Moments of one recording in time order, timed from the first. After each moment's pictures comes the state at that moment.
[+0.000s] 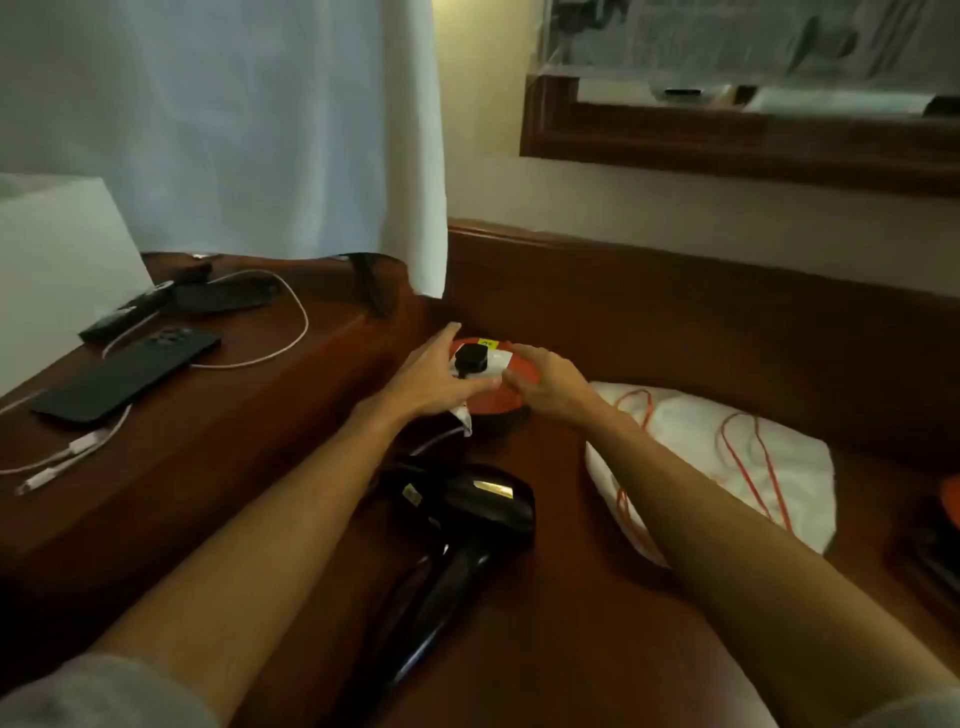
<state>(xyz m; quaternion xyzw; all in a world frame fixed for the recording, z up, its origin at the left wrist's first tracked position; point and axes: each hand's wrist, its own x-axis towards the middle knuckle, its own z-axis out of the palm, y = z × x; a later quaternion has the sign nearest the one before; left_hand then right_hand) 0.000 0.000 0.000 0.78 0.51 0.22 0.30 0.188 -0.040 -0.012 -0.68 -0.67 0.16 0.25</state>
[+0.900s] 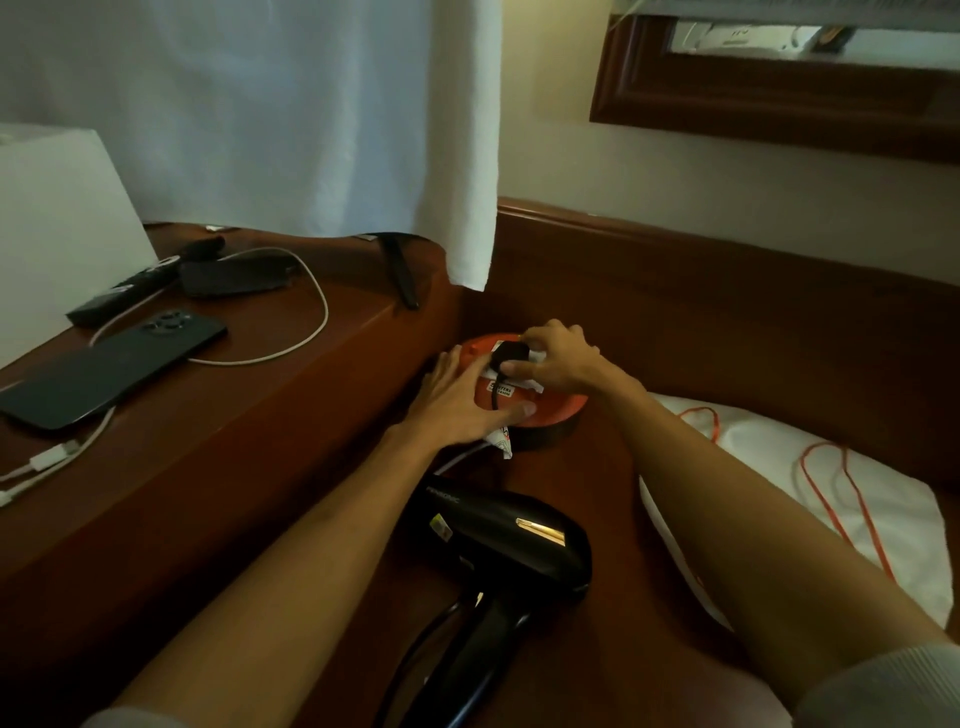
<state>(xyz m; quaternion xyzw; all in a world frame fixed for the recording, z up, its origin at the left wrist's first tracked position) -0.005 0.041 -0.059 0.79 0.54 0.14 0.26 0.176 0.051 -0.014 -0.68 -0.70 0.15 0.13</state>
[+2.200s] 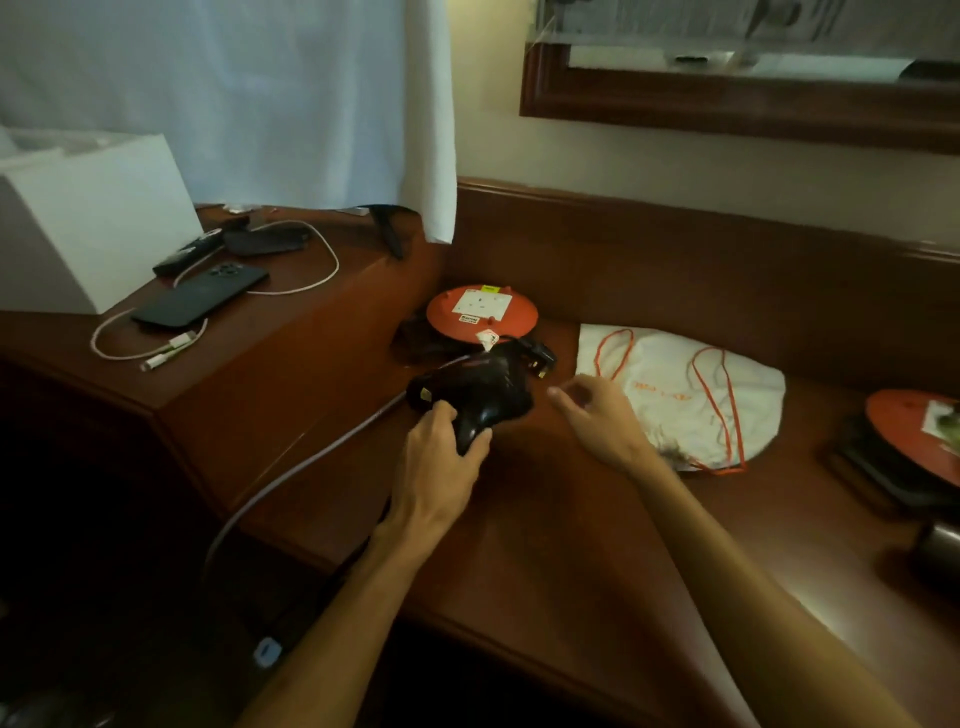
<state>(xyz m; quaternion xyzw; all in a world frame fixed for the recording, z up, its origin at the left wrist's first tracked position) -0.034 -0.226 -0.055 0.72 0.55 0.36 0.22 0.172 -0.227 -0.032 -0.70 -0.59 0.19 0.36</state>
